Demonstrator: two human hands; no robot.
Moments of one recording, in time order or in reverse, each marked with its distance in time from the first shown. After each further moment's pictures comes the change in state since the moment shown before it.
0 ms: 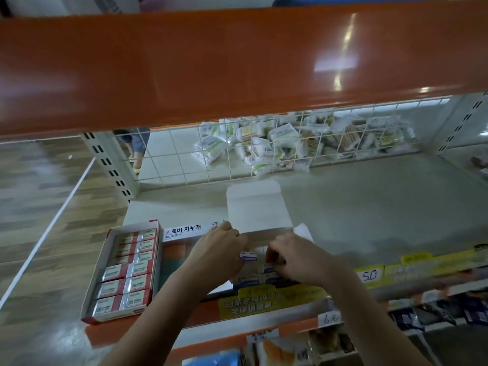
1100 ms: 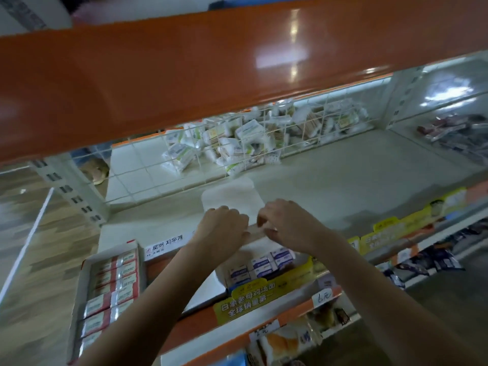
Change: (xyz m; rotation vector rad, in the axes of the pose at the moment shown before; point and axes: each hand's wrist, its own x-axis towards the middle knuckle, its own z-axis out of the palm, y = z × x) left_hand 0.046 0.014 -0.026 0.149 -0.043 0.121; right_hand -0.001 0.009 -0.026 -0.113 0.298 0.025
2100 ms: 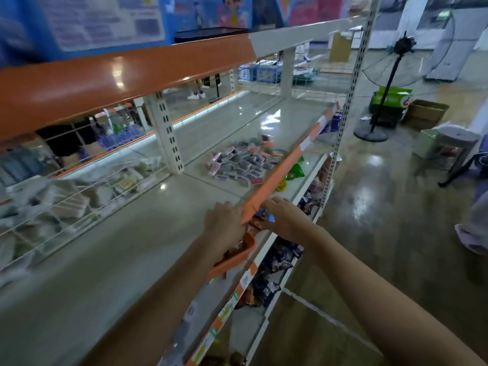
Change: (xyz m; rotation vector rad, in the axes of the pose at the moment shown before) left_hand 0.288 0.395 -0.043 -0.049 0.058 0.315; right_hand -0.288 0.350 -0.098 0.029 0.136 0.829
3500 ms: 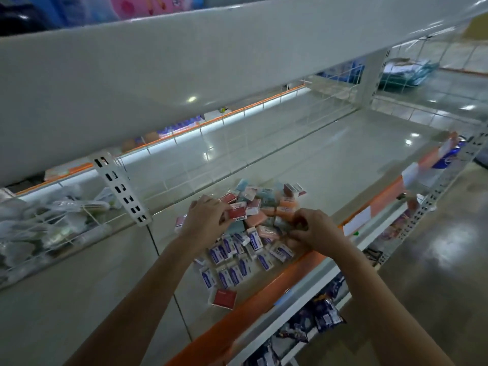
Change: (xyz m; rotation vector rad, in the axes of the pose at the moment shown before) left_hand 0.316 -0.047 0.026 -0.105 0.155 -0.295; right_hand 0.311 0.230 -0.031 0.298 -0.079 -0.120
